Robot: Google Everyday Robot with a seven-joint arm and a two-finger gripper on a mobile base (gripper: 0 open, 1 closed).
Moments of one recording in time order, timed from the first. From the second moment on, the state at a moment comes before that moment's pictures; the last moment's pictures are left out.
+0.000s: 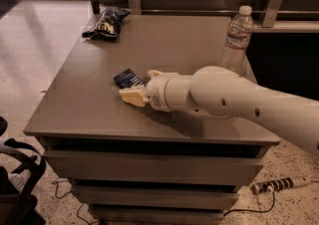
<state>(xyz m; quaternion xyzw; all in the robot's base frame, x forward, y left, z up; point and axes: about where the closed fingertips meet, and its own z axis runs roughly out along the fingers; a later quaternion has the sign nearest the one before) 0.575 0.057 0.810 -0.36 0.76 0.24 0.48</state>
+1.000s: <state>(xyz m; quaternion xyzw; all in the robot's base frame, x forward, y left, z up) 0.606 0.053 0.822 -0.35 0.77 0.25 0.48</state>
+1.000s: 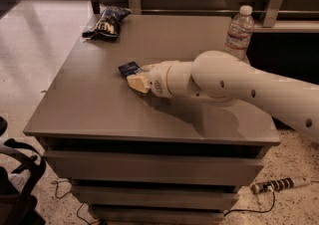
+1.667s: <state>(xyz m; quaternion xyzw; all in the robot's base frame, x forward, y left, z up) 0.682 0.030 0.862 -0.31 0.79 0.24 0.47</state>
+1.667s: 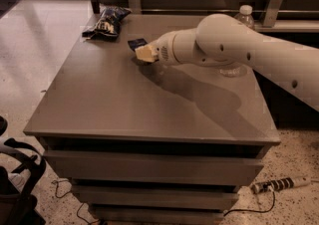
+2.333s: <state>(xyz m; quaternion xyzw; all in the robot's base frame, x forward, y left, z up) 0.717 0.035 0.898 -0.30 0.82 0.17 0.46</state>
